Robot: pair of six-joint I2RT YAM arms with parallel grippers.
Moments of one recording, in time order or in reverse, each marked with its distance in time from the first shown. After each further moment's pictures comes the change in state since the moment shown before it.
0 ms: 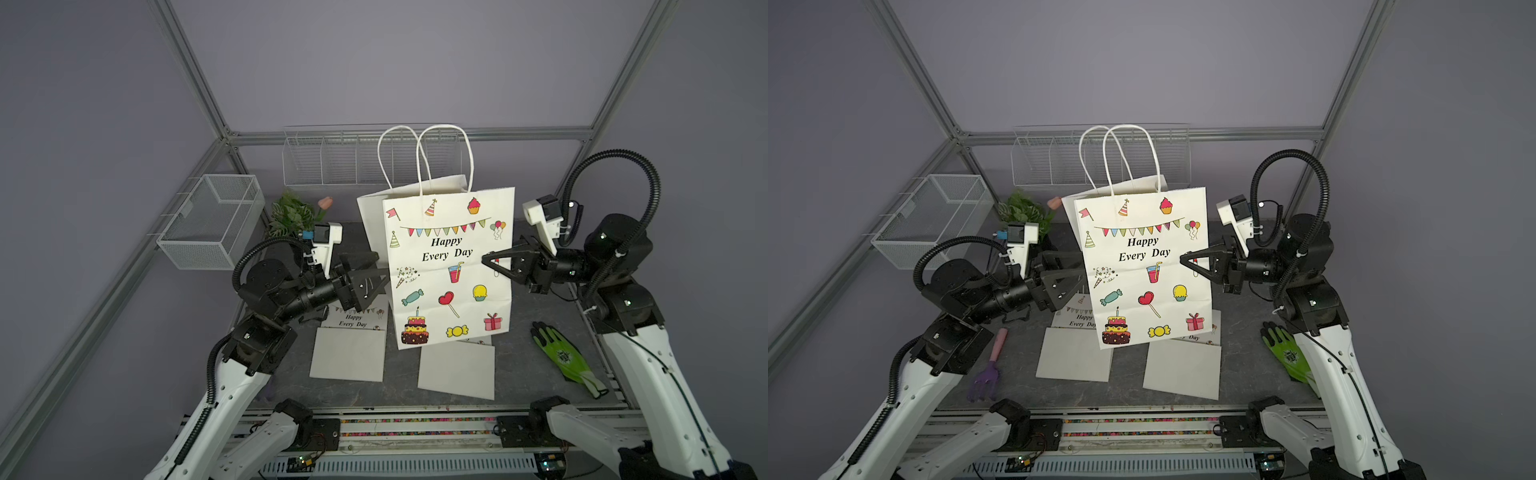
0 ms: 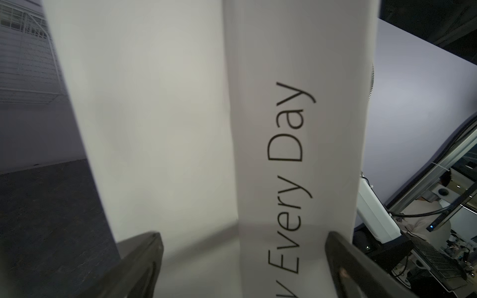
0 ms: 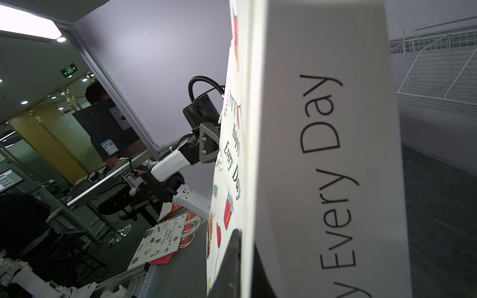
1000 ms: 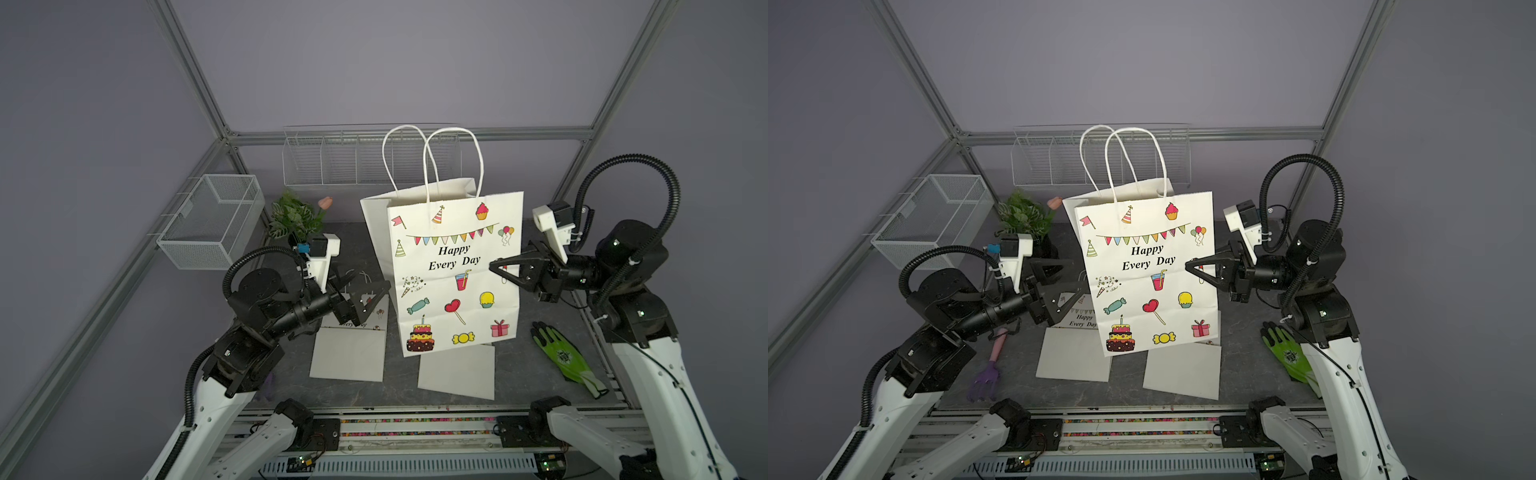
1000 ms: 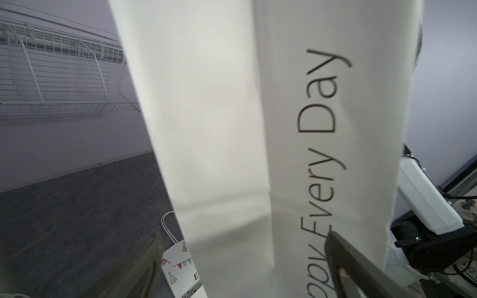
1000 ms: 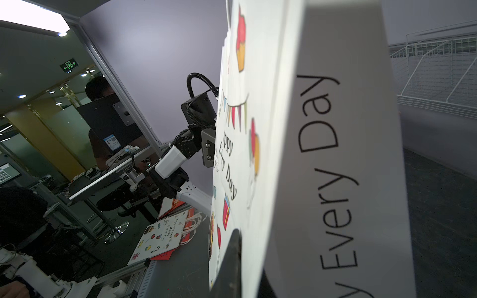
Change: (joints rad) left arm -0.058 -0.102 0.061 -0.291 -0.189 0.269; right arm -0.026 -0.050 0.006 -0.035 -0.042 -0.003
